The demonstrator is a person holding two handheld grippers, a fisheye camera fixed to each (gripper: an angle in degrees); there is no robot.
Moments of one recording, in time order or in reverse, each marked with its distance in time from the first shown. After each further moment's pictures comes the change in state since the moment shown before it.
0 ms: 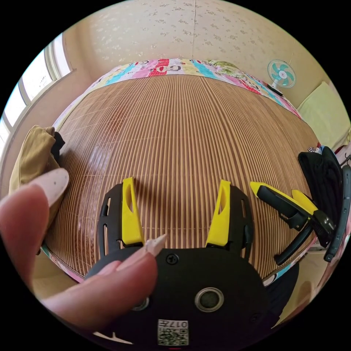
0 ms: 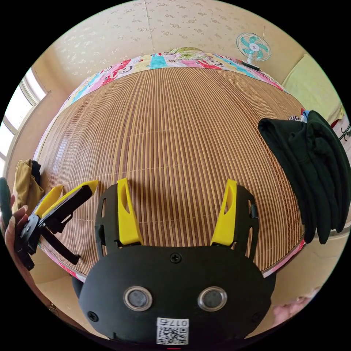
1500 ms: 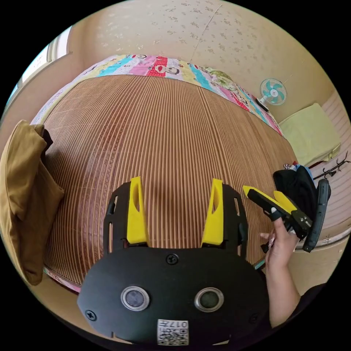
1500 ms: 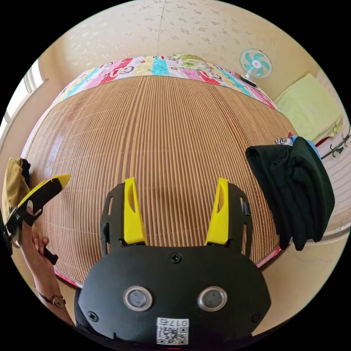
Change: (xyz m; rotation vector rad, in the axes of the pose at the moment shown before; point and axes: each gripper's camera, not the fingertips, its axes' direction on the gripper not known) left arm -0.029 -0.092 -0.119 -0.039 0.219 -0.050; right arm 0.081 -0.044 -0.006 0.018 0.150 0.015
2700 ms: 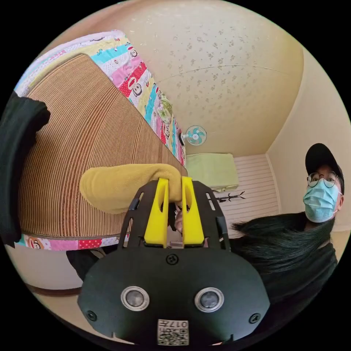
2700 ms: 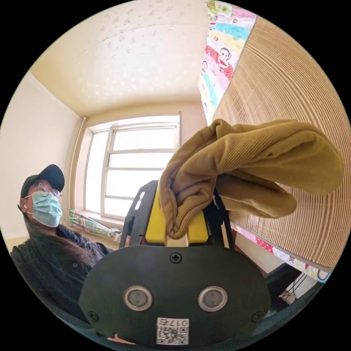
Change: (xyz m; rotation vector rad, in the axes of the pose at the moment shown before) left arm -0.241 -0.084 -0.359 0.062 0.899 -0.272; right arm 0.213 -0.198 -0.168 -0.259 -1.640 0.114
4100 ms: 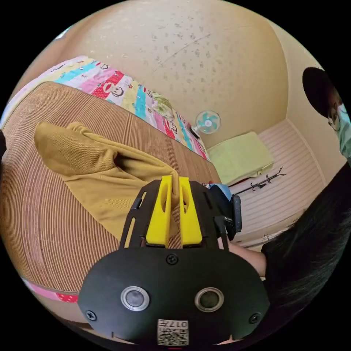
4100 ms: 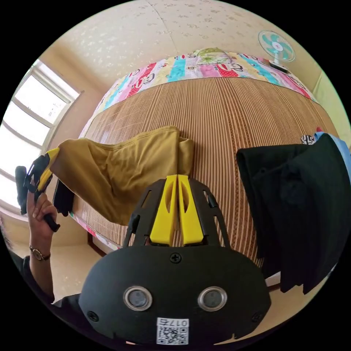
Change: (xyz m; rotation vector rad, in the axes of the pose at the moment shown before) left arm -0.012 0.035 0.333 -0.061 -0.220 0.328; right arm 0.014 0.023 -0.117 0.098 1.211 -0.137
